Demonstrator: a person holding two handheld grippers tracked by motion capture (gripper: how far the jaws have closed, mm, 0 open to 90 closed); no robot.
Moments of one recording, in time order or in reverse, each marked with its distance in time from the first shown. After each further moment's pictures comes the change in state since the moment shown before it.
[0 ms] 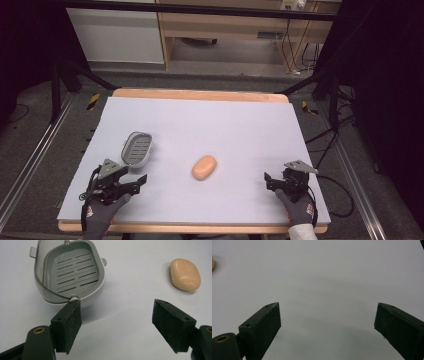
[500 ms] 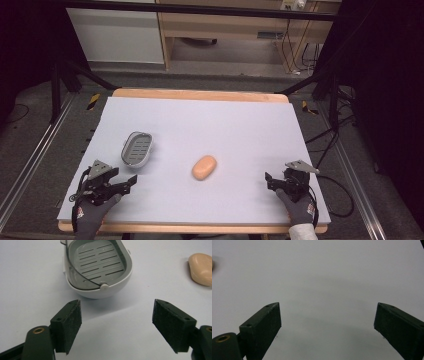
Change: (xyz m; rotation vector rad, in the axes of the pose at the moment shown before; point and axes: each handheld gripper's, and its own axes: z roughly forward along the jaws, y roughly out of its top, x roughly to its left) left arm 0.028 -0.013 -0.006 0.013 0.042 -0.024; right arm -0.003 -0.001 0.000 0.002 0.008 0.014
